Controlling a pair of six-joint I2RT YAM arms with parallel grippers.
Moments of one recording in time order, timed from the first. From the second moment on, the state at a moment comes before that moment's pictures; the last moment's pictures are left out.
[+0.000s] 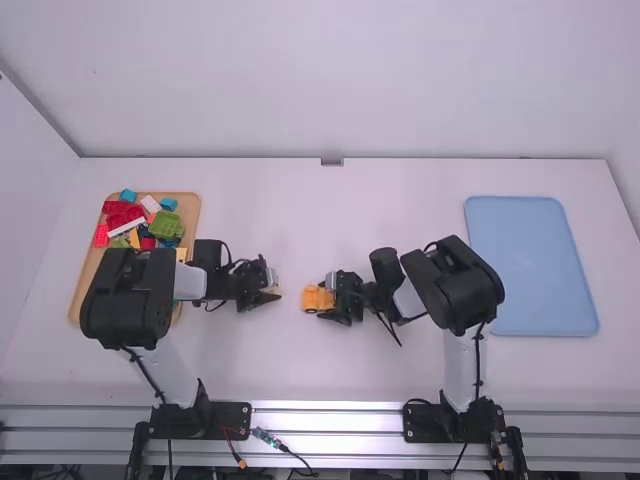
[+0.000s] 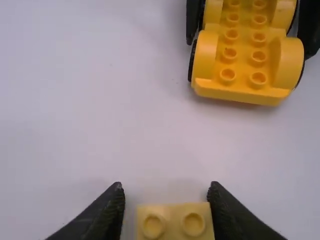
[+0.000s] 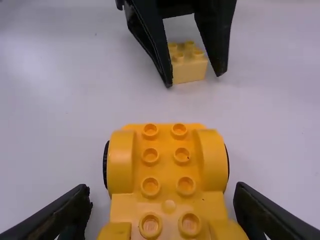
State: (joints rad) left arm 0.07 1.86 0.59 0.12 0.88 1.24; right arm 0.44 2.12 0.59 0.75 -0.97 -0.73
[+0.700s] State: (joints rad) left arm 0.26 1.86 0.55 0.02 1.03 1.29; right arm 0.44 2.12 0.59 0.75 -0.97 -0.73
